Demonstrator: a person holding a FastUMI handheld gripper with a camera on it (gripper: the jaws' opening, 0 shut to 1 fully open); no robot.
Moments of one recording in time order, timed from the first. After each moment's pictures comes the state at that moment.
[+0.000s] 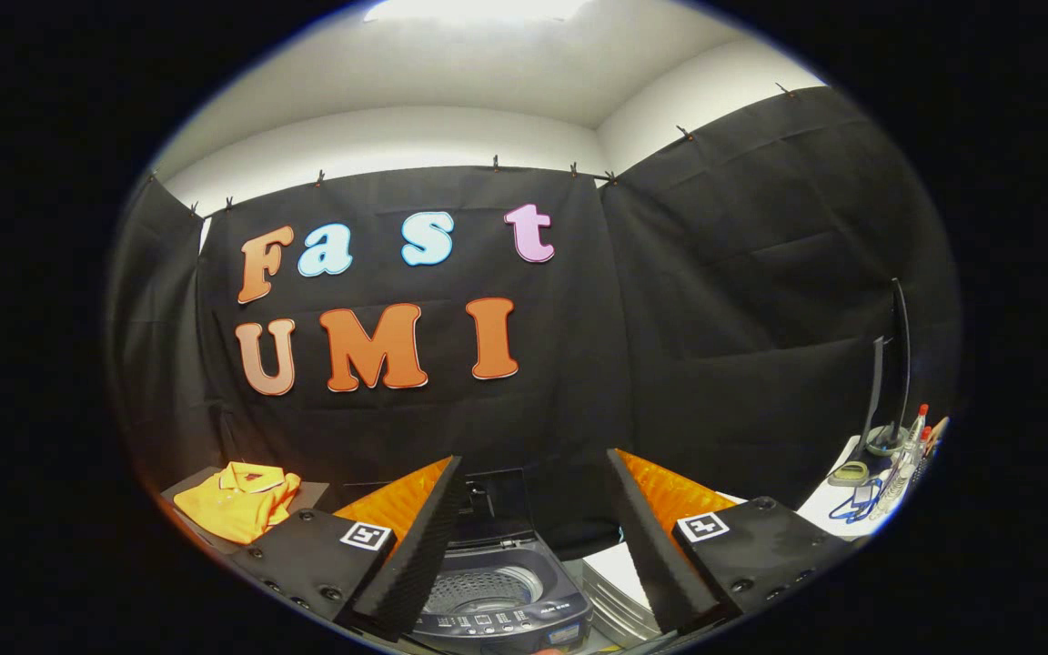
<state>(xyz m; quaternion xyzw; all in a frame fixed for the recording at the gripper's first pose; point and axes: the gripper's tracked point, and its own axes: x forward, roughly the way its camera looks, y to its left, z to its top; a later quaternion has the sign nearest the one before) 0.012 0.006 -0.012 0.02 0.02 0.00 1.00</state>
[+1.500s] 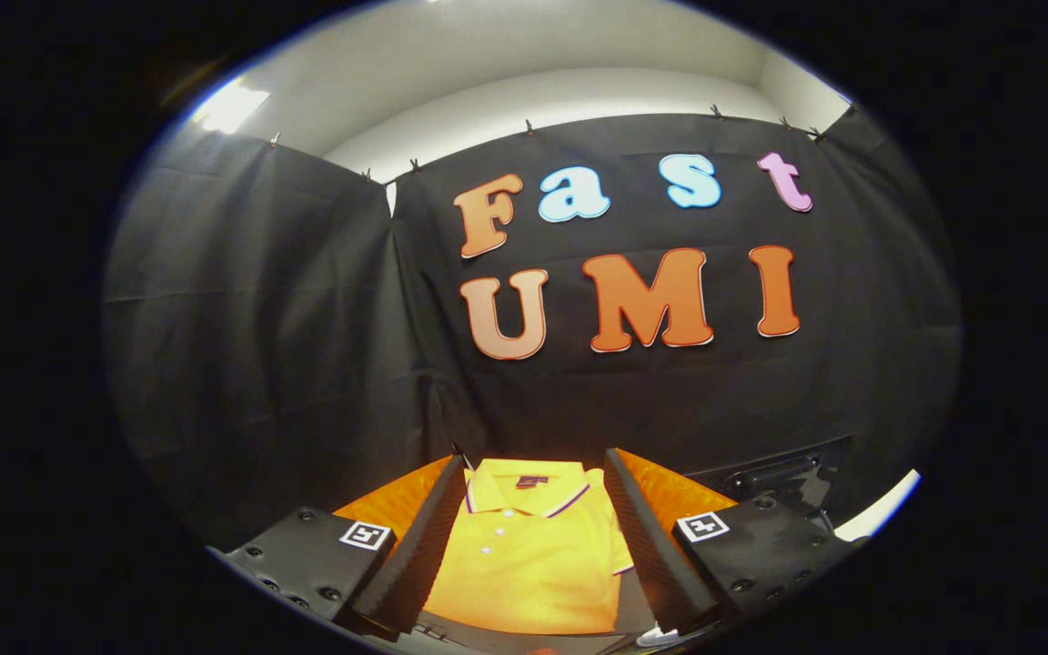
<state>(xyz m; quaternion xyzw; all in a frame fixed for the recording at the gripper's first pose) 0.018 0.487 -0.086 0.01 0.09 0.31 0.95</state>
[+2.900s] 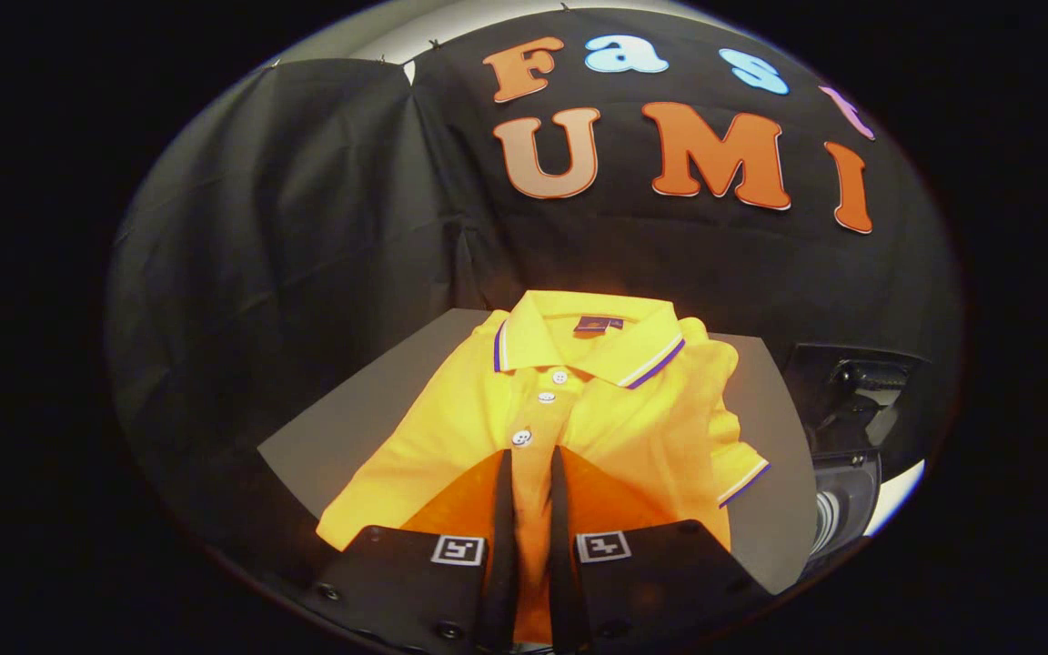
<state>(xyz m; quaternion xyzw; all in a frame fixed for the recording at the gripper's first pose) 0.027 0.557 -0.242 -0.05 0.30 0.36 0.88</state>
